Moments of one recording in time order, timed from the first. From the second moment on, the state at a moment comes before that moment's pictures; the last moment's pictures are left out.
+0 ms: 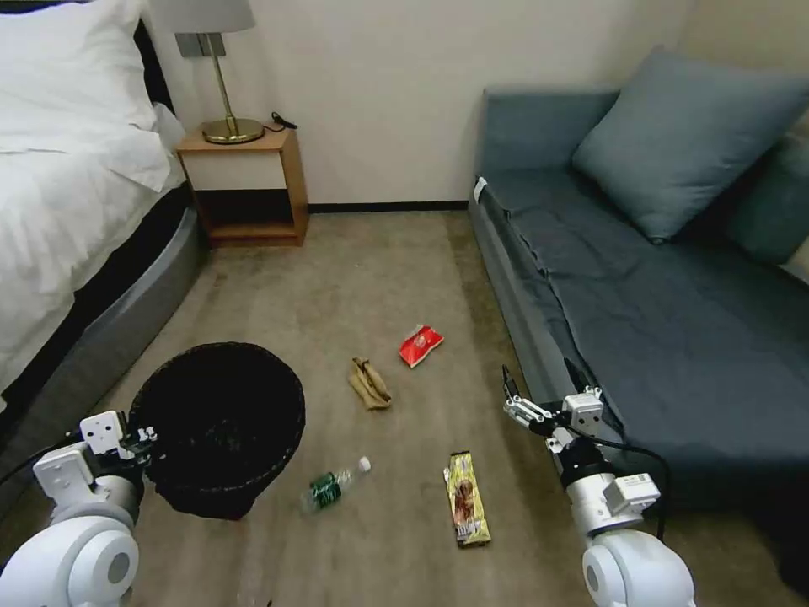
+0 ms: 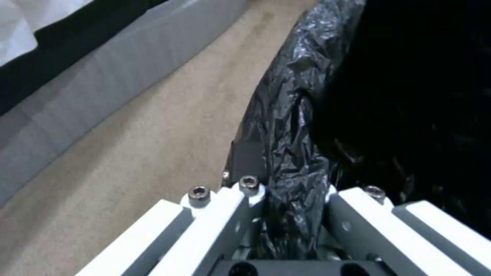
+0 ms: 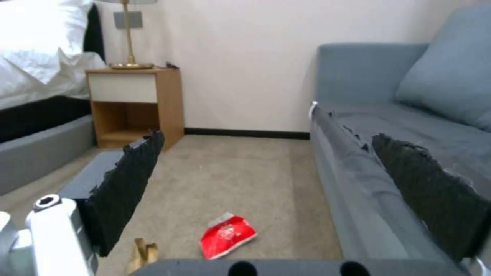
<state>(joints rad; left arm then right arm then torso) 1.55 -1.30 -0.88 -2.26 -0.60 0.67 -0.42 -1.54 1.44 0.54 2.11 0.14 0.06 -0.13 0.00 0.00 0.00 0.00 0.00</state>
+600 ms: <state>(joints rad) 1.51 -1.32 -0.91 -2.19 -0.57 0.66 -0.41 -1.26 1.20 0.19 1.81 0.73 -0.41 0.19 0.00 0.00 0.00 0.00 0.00</state>
